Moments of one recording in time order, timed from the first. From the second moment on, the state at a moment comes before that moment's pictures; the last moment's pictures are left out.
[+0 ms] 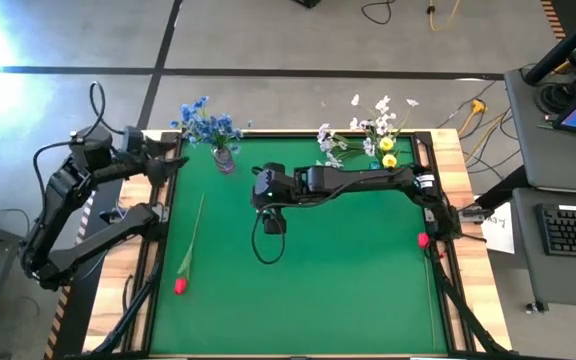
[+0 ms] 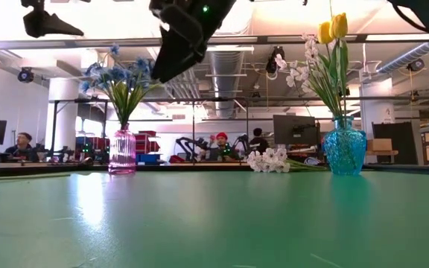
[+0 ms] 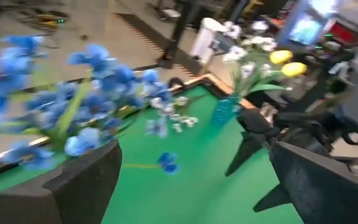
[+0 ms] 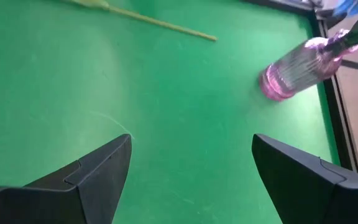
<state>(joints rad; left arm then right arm) 0.89 0.48 0.96 -0.80 0.37 -0.30 -0.02 2.11 1.99 -0.70 0.14 -0.20</state>
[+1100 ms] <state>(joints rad) 0.54 0.34 0.79 -0.82 0.44 -0.66 0.02 2.10 1.93 -0.73 0.19 -0.22</state>
